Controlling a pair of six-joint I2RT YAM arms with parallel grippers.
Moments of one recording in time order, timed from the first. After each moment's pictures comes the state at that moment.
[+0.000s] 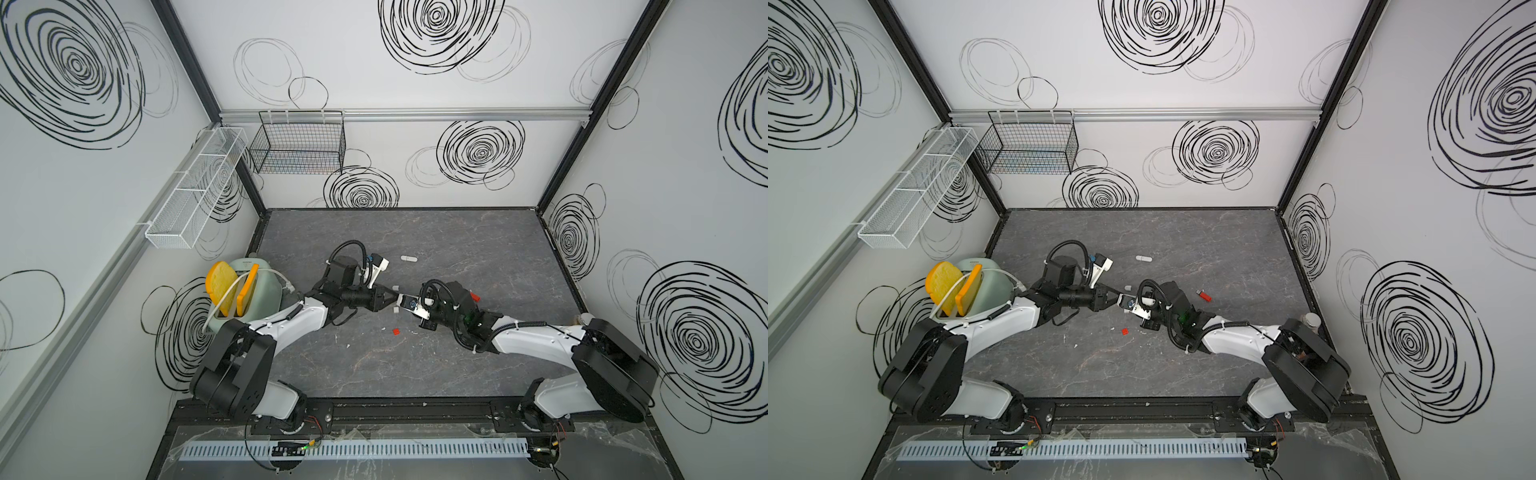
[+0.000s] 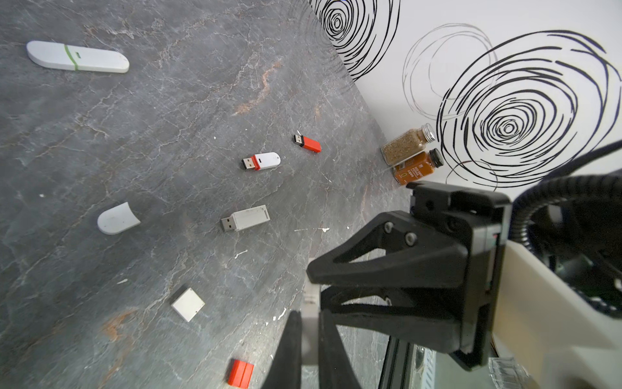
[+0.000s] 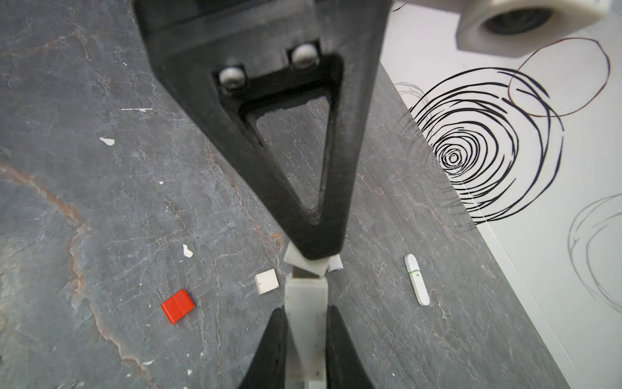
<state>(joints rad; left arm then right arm) -0.42 1.44 0.71 0.09 0.78 -0.35 0.86 1.42 0.60 0.35 -0.09 -0.57</state>
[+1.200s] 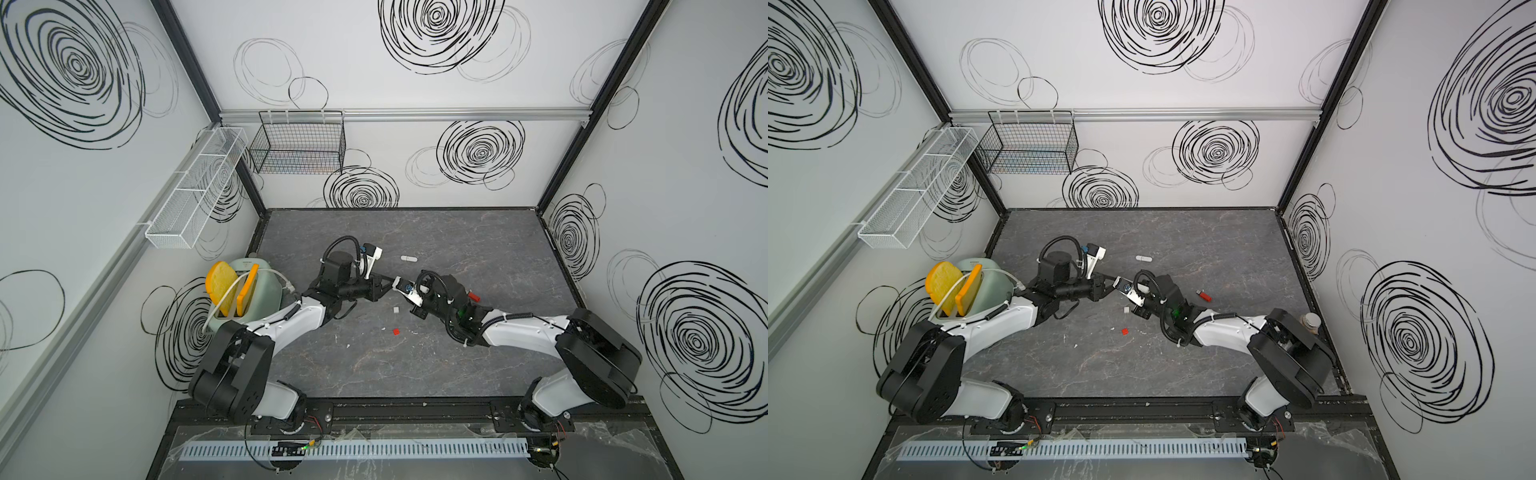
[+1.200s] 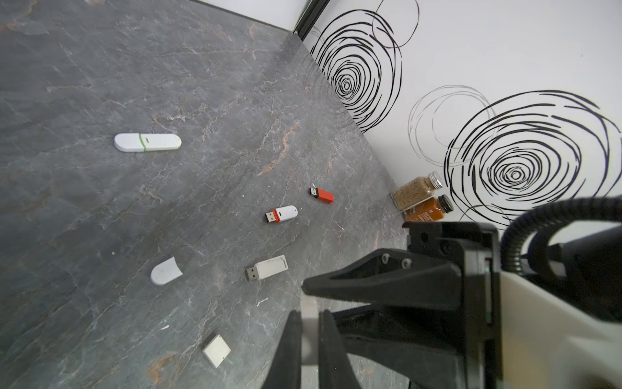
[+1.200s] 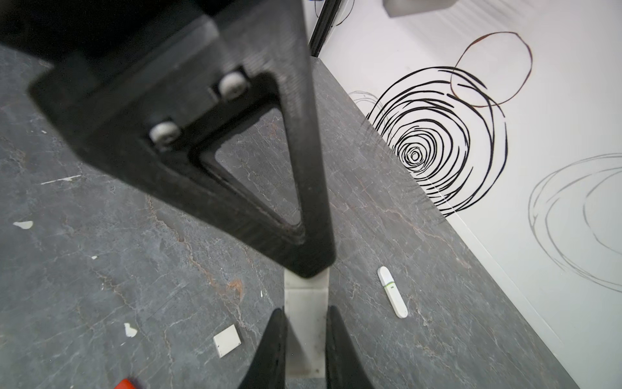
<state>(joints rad) -0.40 1.44 0.71 0.24 0.69 -0.42 0.85 1.52 0.69 0.47 -0.02 -0.44</state>
